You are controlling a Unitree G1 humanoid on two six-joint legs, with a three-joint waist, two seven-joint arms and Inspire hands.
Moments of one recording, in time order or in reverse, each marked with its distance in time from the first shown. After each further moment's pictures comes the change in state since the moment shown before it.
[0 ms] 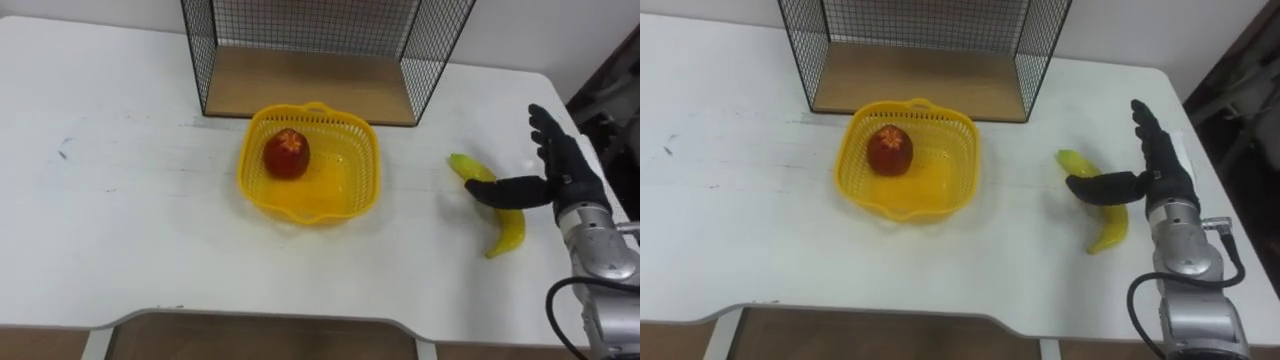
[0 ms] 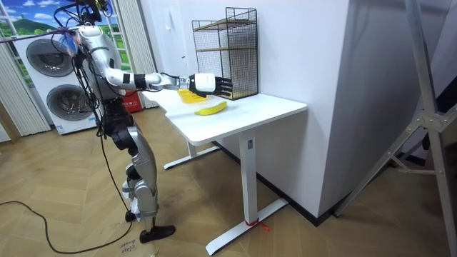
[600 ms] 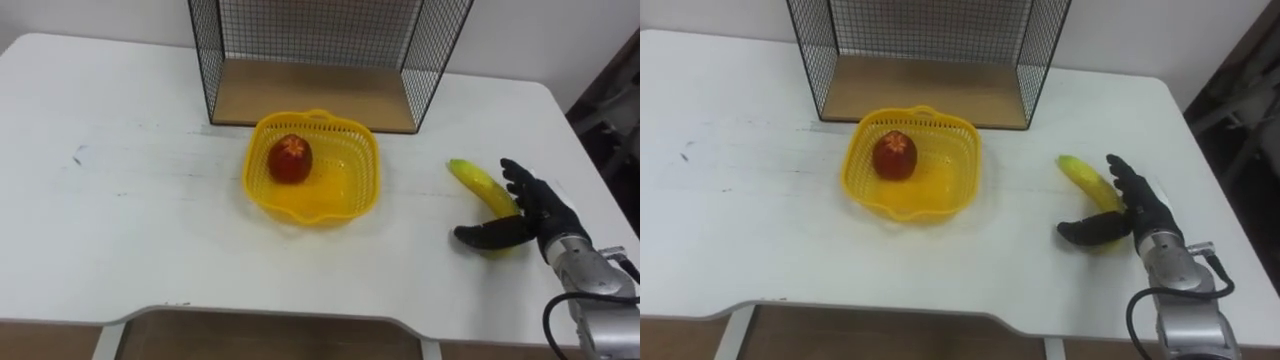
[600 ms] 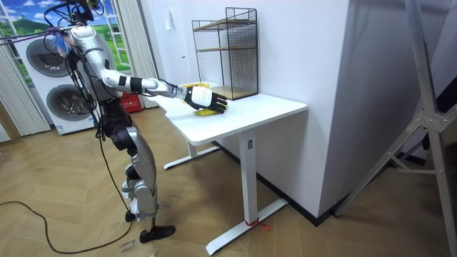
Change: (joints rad) left arm 0.006 0.001 0.010 0.006 0.003 0.012 -0.016; right arm -0.002 -0.002 -0.004 0.142 -0.047 0.037 0.111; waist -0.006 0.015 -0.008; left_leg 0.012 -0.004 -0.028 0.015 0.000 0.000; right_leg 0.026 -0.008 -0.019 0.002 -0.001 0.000
